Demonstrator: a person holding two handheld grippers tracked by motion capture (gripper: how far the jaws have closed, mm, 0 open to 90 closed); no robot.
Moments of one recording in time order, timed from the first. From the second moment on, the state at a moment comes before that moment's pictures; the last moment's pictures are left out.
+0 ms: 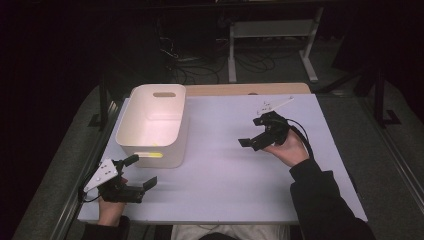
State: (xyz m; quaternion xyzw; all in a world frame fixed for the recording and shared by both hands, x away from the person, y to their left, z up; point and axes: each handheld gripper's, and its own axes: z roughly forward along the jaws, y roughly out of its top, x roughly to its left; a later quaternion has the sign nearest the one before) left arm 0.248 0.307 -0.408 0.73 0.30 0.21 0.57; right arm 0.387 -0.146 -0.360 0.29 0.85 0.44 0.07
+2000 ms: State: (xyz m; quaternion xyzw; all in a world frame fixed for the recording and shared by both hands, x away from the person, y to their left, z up) left arm 0.248 0.307 -0.408 0.73 0.30 0.21 0.57; right arm 0.334 -0.235 -0.398 0.36 0.81 0.45 0.11
